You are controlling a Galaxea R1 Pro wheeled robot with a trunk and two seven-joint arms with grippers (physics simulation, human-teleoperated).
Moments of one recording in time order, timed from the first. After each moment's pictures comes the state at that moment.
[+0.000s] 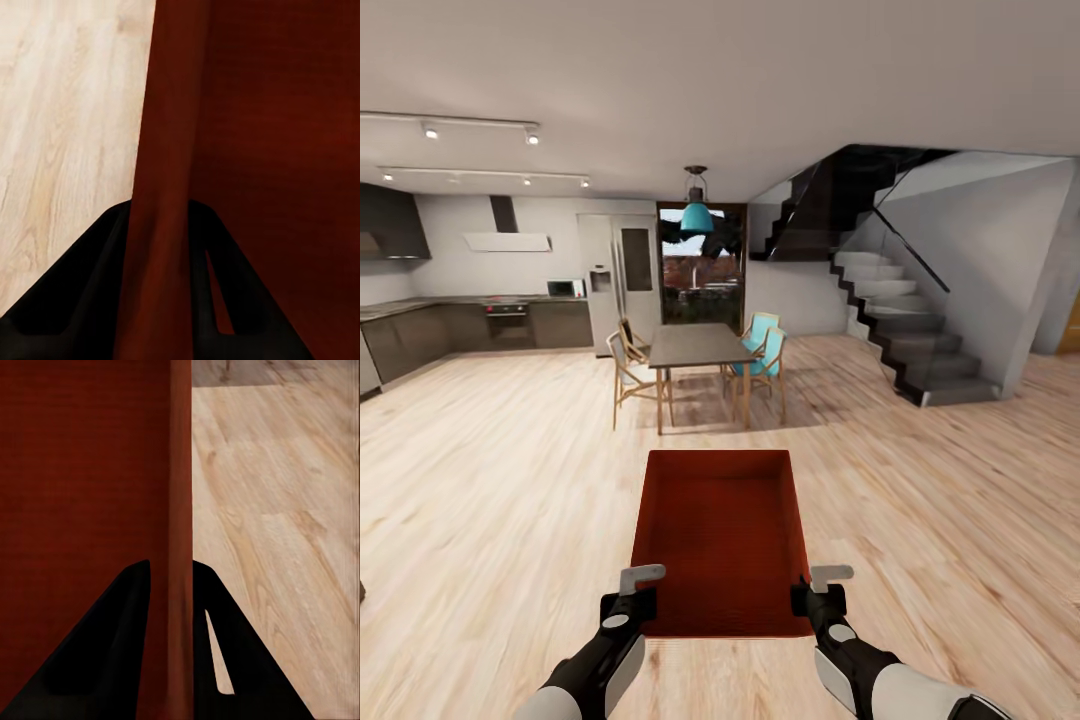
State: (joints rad) left arm -0.55 -0.15 -0.11 -0.38 0.12 0.00 0.31; right arm -0.67 0.08 0.71 -0.08 -0.61 -0.34 -0.20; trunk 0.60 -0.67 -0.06
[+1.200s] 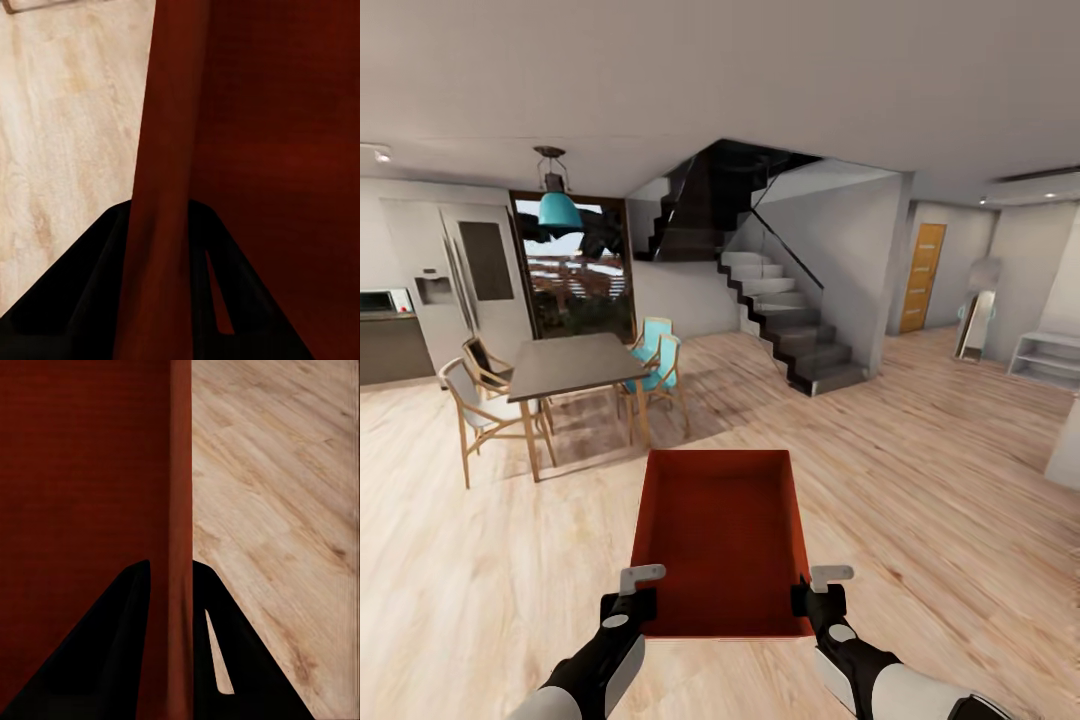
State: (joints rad) left arm -0.55 -0.15 -0.11 -0.38 0.12 0.00 0.31; right arm -0.67 0.08 0.71 -0.08 -0.61 -0.34 -0.20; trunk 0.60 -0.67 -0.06
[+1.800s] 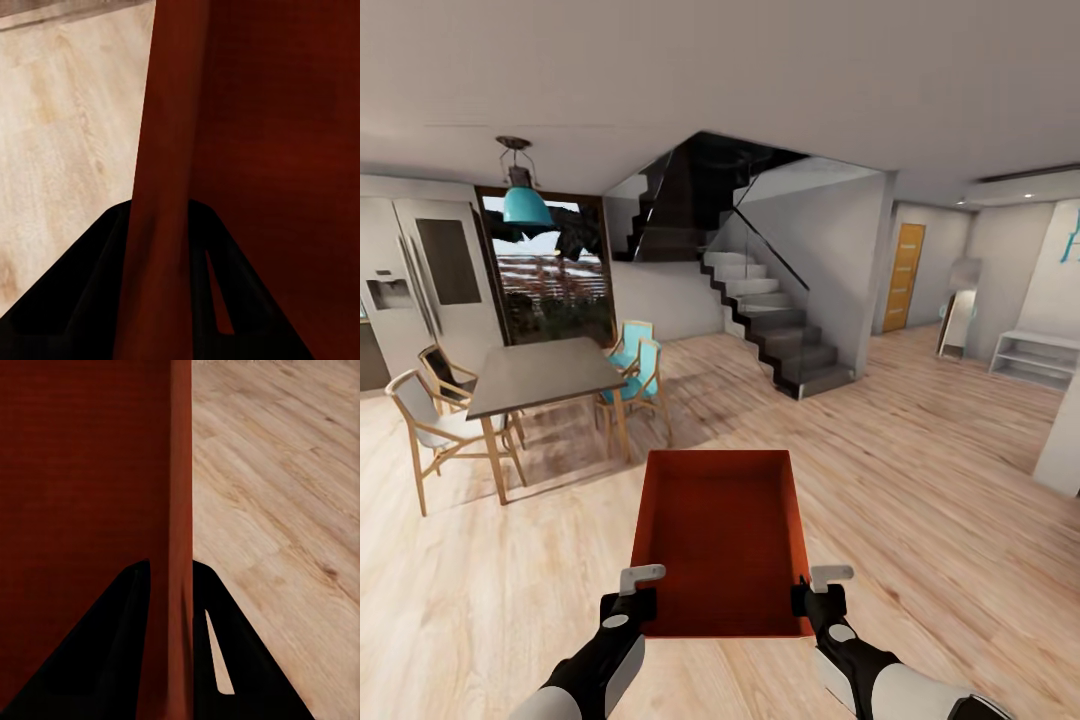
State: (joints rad) left arm -0.55 -0.15 -0.11 -0.38 0.12 0.00 0.32; right arm -0.67 0.08 0.71 -0.08 -0.61 -0.34 -0.20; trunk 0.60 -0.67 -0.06
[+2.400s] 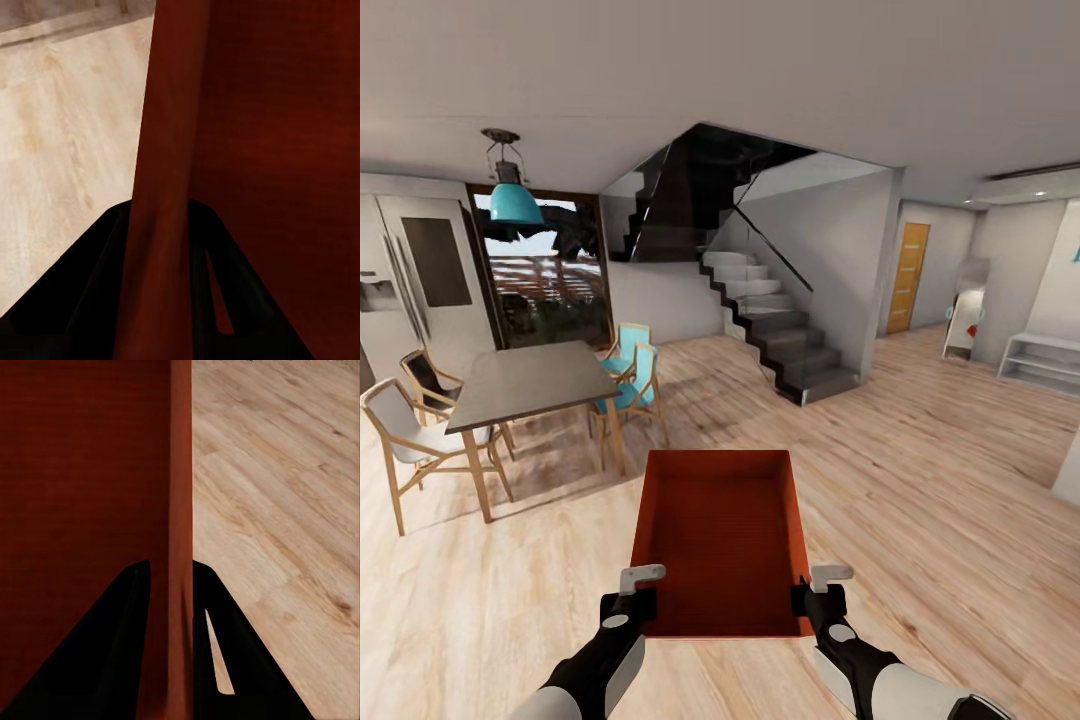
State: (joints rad) left arm -0.55 -0.15 -0.11 -0.38 0.12 0.00 0.31; right arm -0.67 0.08 0.71 -0.08 -0.61 -0.34 -0.20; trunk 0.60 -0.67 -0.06
